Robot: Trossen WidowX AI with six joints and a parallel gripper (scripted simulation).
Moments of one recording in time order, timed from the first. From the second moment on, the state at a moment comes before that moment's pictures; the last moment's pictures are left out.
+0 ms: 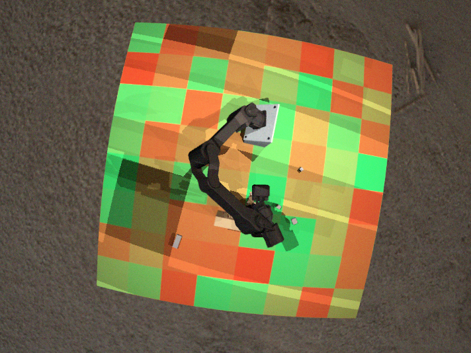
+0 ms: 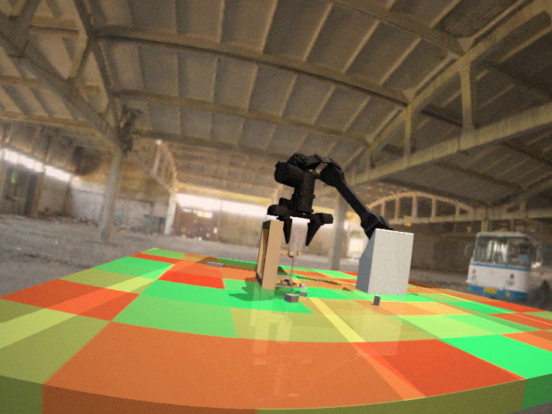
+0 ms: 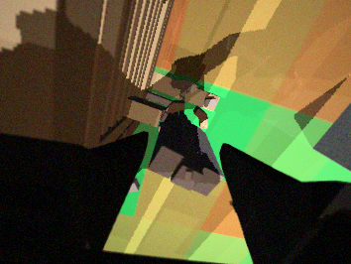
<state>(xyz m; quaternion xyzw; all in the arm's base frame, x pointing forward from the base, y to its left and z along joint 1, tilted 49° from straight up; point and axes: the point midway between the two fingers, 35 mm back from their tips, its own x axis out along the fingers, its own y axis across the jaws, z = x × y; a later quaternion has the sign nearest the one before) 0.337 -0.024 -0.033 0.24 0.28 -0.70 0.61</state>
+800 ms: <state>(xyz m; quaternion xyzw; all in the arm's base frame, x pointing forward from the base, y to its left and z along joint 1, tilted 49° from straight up) 0.337 -0.027 -0.033 0.34 0.15 -0.75 0.55</state>
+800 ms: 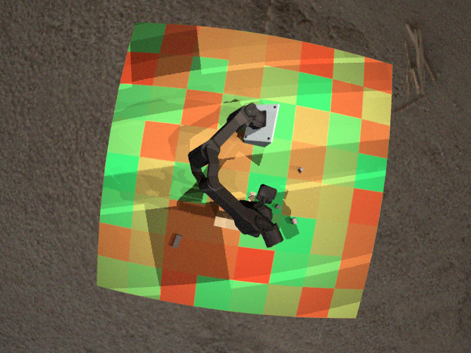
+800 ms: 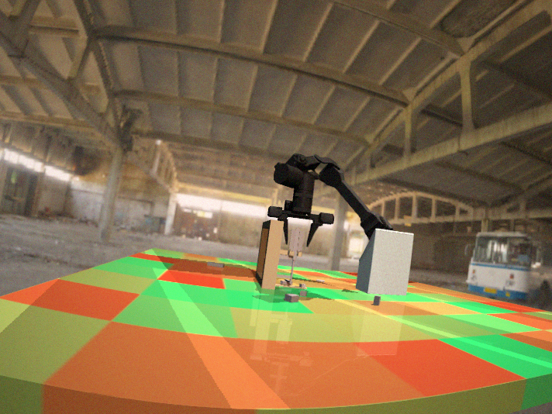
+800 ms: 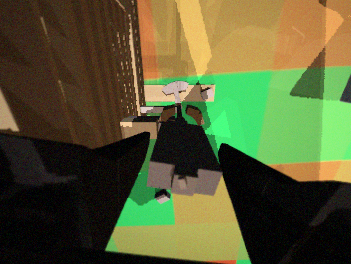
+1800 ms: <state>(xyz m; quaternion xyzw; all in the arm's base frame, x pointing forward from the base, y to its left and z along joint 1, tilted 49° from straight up) 0.339 -0.030 -0.032 0.34 0.15 -0.75 0.55</state>
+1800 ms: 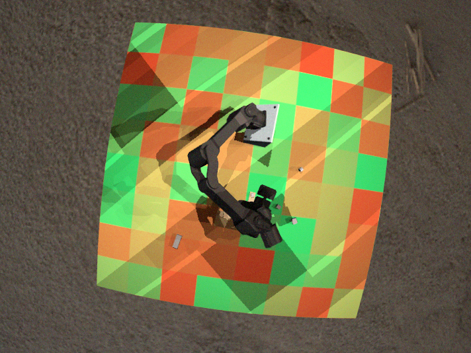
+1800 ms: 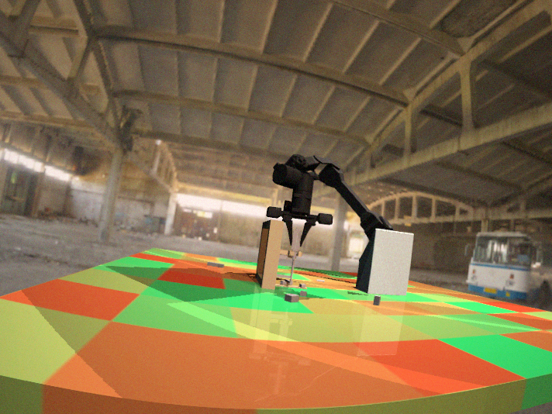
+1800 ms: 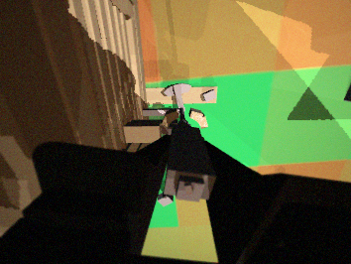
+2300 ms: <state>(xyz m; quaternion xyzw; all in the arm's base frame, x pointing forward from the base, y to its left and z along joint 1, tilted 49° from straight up) 0.339 -0.030 -0.032 0.33 0.16 -0.74 0.56</state>
